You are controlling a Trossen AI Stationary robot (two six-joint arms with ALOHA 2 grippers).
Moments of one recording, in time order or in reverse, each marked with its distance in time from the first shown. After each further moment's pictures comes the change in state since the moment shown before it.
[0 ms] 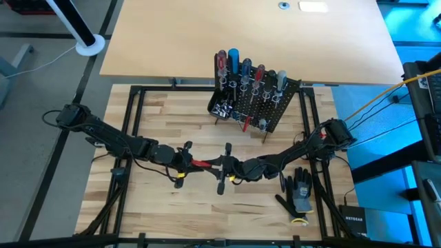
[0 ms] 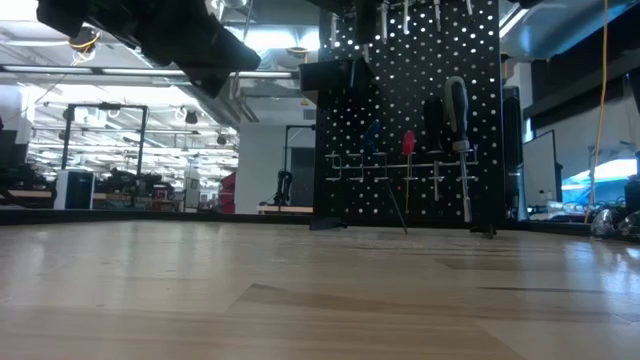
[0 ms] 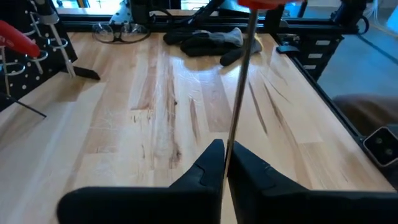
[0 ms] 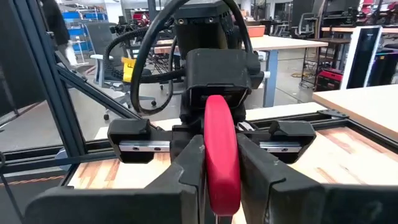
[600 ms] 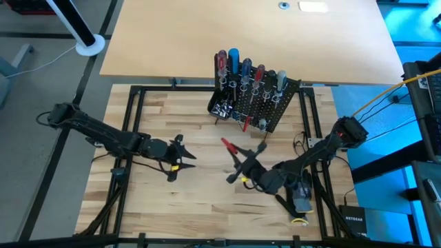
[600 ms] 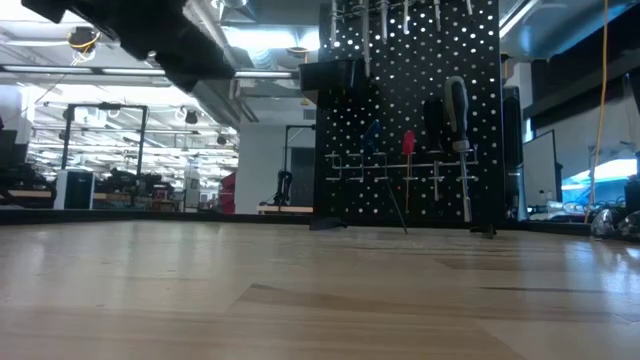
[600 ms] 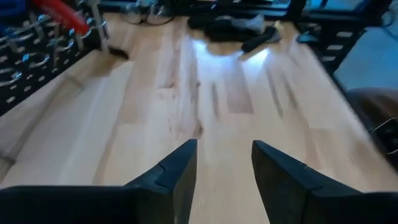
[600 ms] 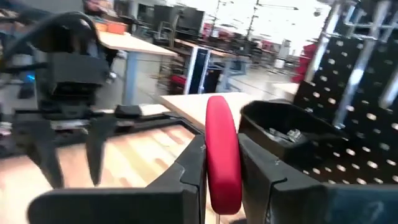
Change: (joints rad) left arm 0.033 -0.180 -0.007 -0.249 -0.027 -0.048; right arm 0.154 -0.152 -0.003 -0.132 0.774 -0.266
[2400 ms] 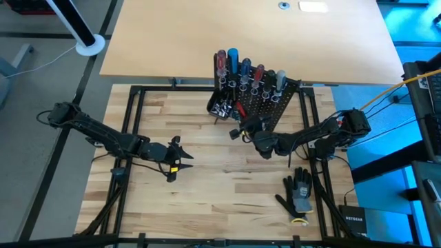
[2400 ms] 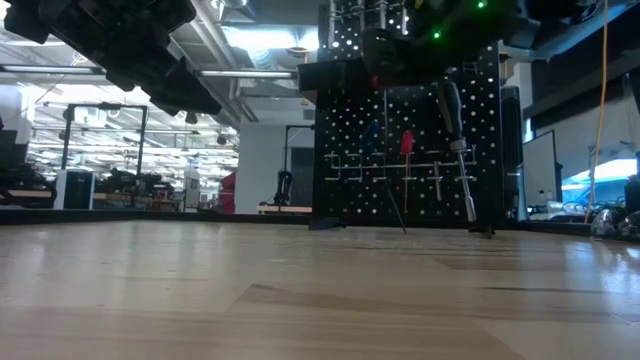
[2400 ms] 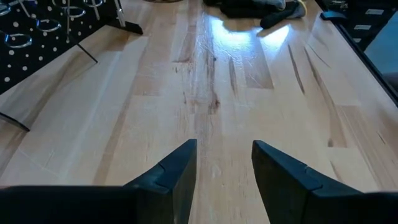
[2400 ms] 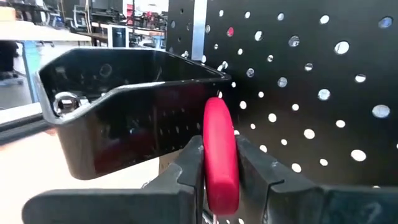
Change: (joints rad) left arm -0.026 -0.006 -0.100 0.041 -0.077 -0.023; right arm -0.400 -0.109 -0.290 0.091 -0.087 0.187
